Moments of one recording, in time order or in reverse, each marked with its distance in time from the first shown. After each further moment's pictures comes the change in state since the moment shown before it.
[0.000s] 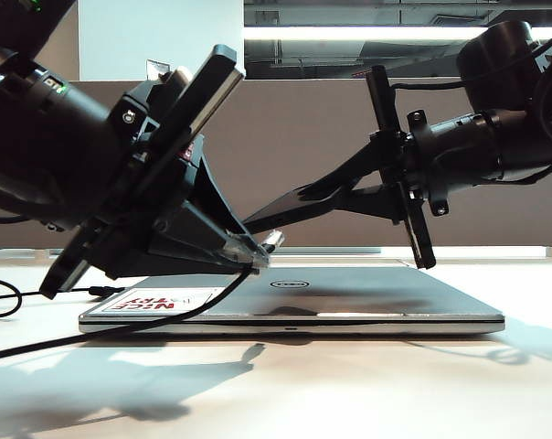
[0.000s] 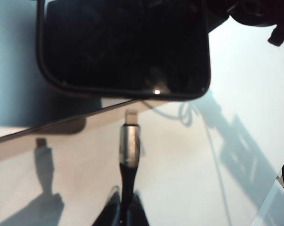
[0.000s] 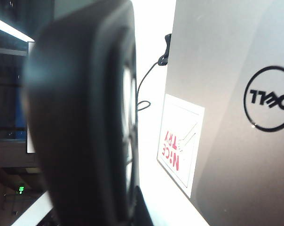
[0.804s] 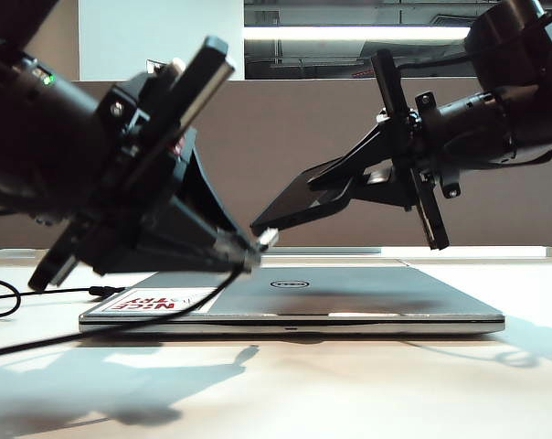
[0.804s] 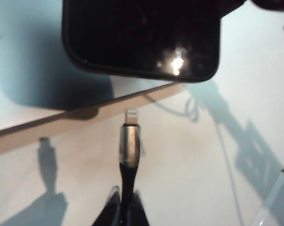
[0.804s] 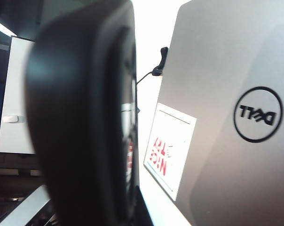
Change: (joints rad) left arm 0.000 -0.031 0.000 -0.056 0.000 0.021; right arm -0.009 -0.075 0.000 -0.110 0.051 -0.149
